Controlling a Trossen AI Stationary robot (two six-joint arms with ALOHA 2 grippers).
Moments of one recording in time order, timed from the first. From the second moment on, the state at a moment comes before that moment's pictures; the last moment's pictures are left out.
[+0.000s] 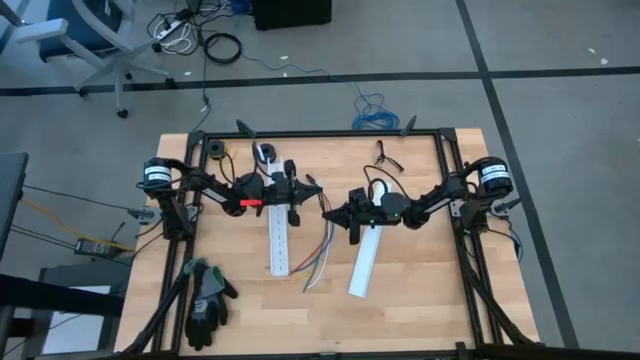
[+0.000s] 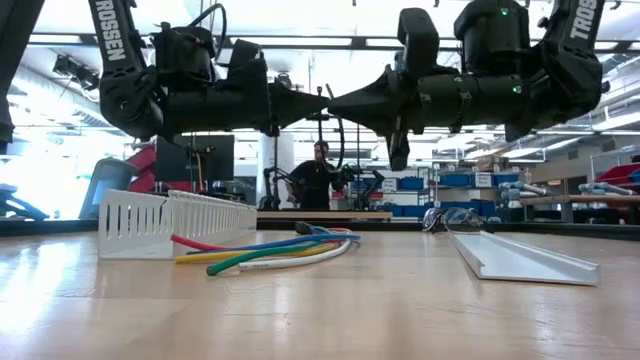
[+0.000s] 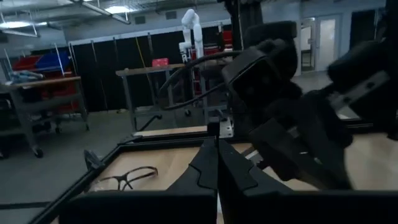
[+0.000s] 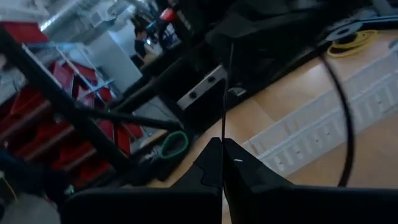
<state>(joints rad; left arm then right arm) 0.20 1.77 0.52 1.42 0.12 0.11 0.04 1.78 0.54 1.29 0.05 0.61</state>
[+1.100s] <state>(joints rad) 0.17 1.77 0.52 1.42 0.02 0.44 -0.05 1.78 0.58 1.23 -0.08 0.69</state>
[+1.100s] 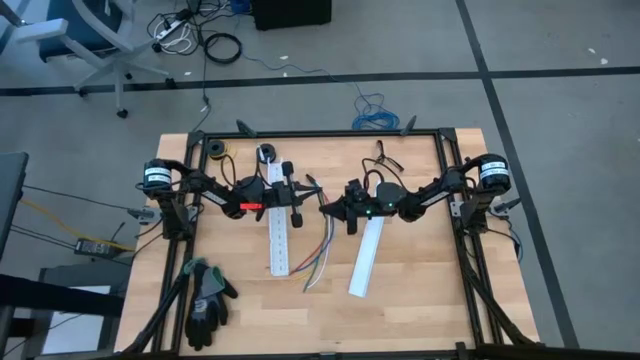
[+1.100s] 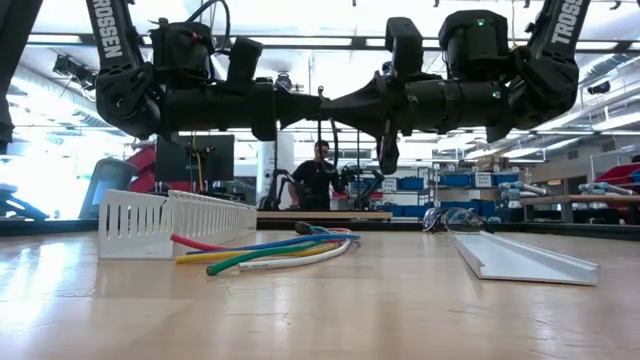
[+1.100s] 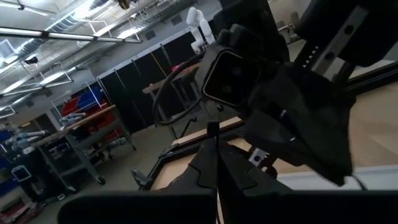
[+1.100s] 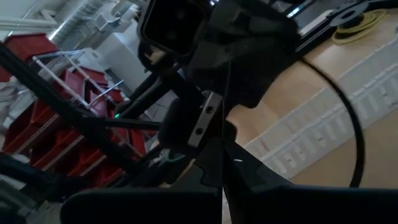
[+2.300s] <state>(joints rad) 0.16 1.77 0.52 1.42 0.00 0.43 -0.04 1.78 0.58 1.26 -0.04 0.72</state>
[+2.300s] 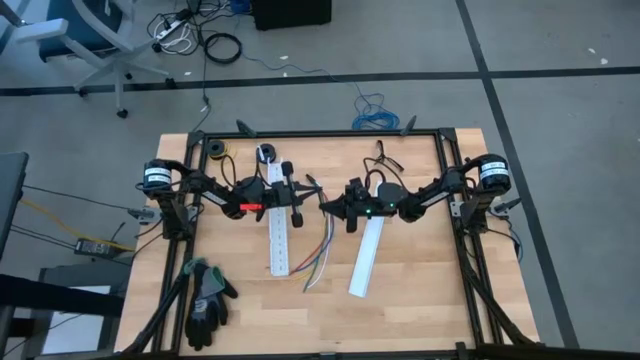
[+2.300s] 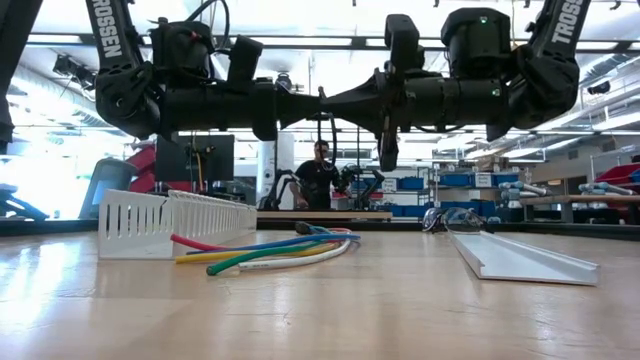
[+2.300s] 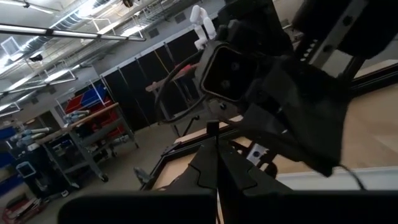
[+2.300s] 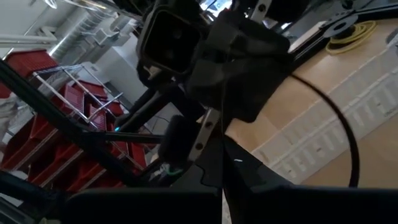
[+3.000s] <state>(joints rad) 0.16 1.77 0.52 1.42 -0.01 0.44 -0.04 1.78 0.58 1.26 -0.03 0.74</state>
